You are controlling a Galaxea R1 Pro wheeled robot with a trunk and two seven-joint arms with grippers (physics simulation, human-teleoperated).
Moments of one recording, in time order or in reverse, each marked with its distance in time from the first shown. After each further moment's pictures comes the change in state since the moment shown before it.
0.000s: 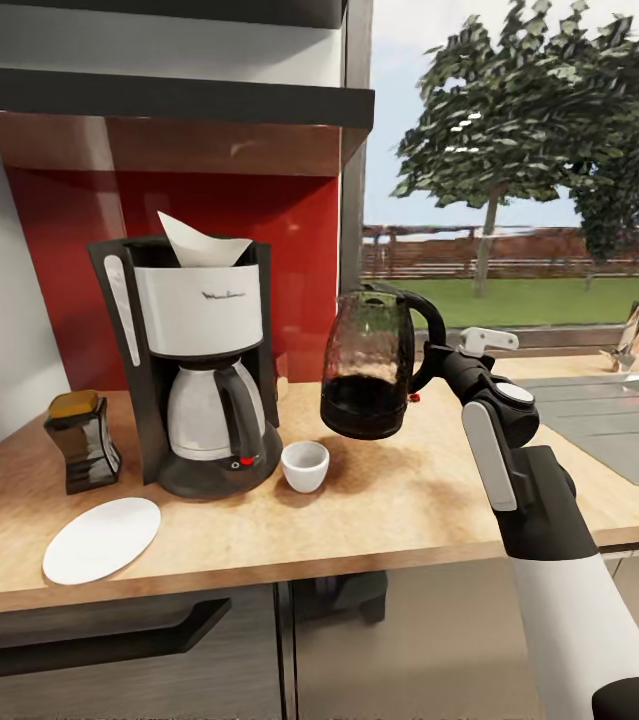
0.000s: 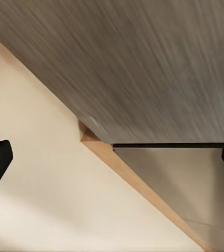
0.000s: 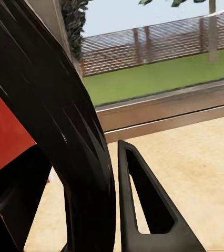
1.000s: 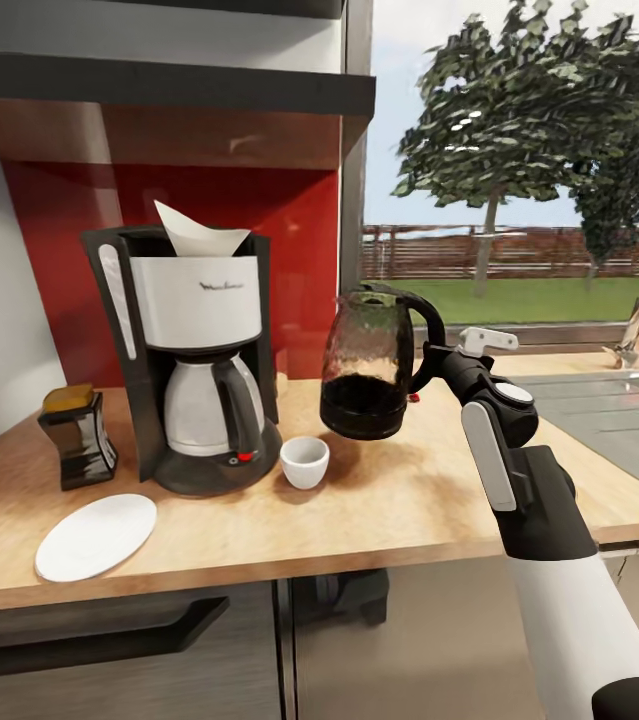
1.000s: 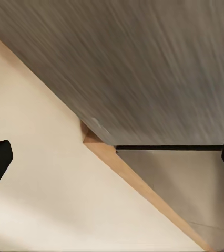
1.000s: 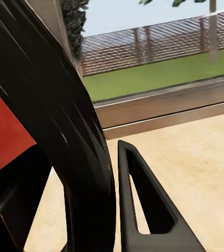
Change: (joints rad) left arm 0.000 0.000 0.000 0.000 0.000 0.000 0.000; right arm 0.000 0.000 0.002 0.001 0.001 0.000 0.000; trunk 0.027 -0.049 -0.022
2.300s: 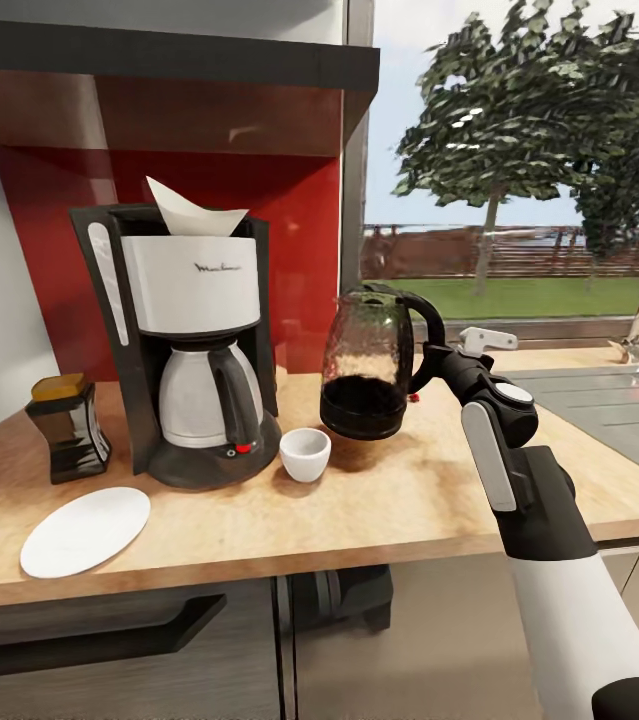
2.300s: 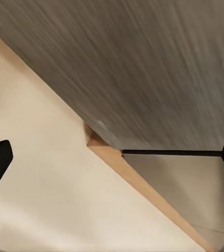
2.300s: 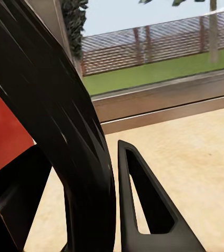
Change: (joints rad) left arm 0.000 0.000 -0.003 0.000 0.000 0.000 0.000; right arm 0.000 0.000 0.001 0.000 0.000 0.000 0.000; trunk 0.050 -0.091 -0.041
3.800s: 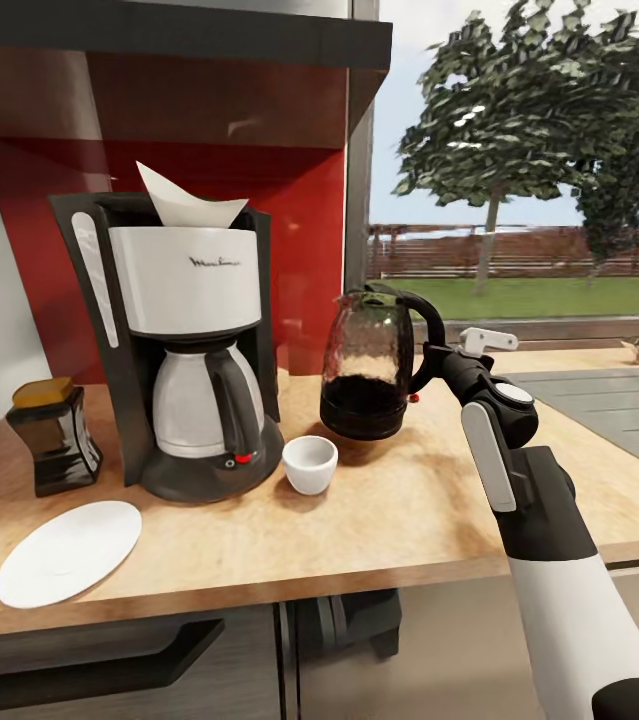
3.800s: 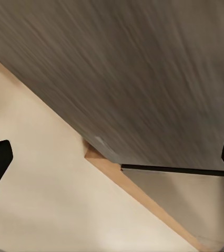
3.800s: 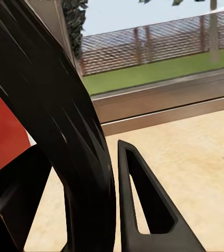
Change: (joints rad) left arm 0.000 0.000 0.000 0.000 0.000 0.000 0.000; right arm 0.001 0.000 -0.001 0.000 0.000 -0.001 0.000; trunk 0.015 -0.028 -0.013
